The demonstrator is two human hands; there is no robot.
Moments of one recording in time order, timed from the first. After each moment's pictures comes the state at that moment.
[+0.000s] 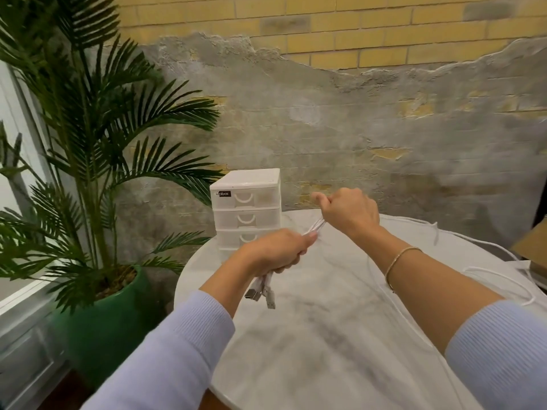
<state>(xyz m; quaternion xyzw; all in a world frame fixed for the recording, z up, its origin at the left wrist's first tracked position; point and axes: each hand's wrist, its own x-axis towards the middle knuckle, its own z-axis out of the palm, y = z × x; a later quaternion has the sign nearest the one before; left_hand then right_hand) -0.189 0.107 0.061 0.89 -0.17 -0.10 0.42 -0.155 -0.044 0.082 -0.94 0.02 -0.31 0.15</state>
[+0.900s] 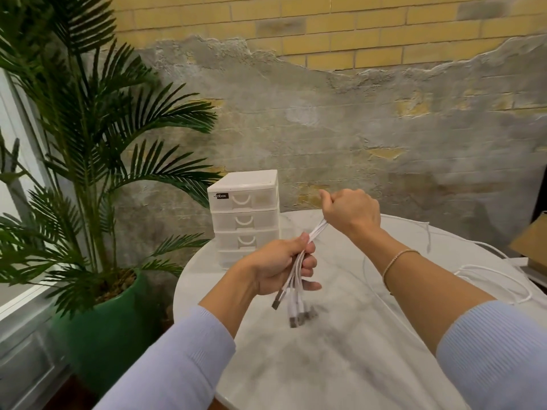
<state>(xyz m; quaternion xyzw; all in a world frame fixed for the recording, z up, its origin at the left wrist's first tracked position) -0.194 0.106 0.042 0.62 -0.16 -0.30 0.71 -0.151 -0.052 0.076 -0.92 0.02 -0.36 0.13</state>
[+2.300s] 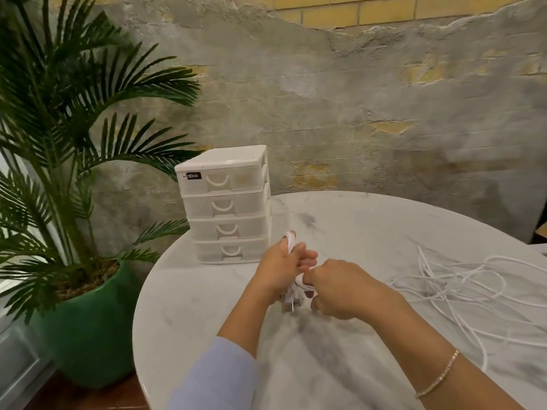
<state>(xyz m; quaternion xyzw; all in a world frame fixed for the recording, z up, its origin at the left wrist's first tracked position) -0.125 0.066 -0.031 0.75 -0.10 -0.05 0.66 -0.176 -0.044 -0.007 -0.98 -0.18 0.01 -0.02</state>
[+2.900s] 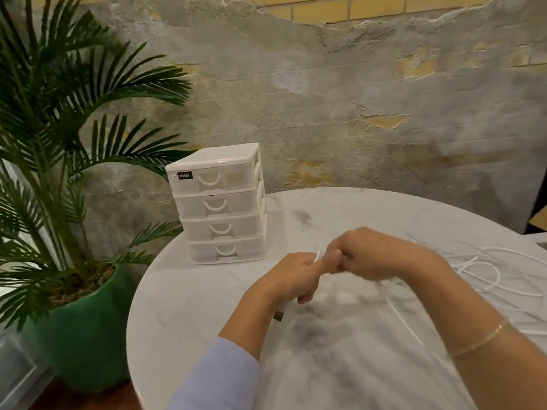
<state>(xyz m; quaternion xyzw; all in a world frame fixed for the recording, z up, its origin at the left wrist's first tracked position) -0.147 0.057 -0.019 0.88 -0.22 -0.12 0.40 -0.168 -0.091 0.027 -0.98 -0.16 0.04 0.09</state>
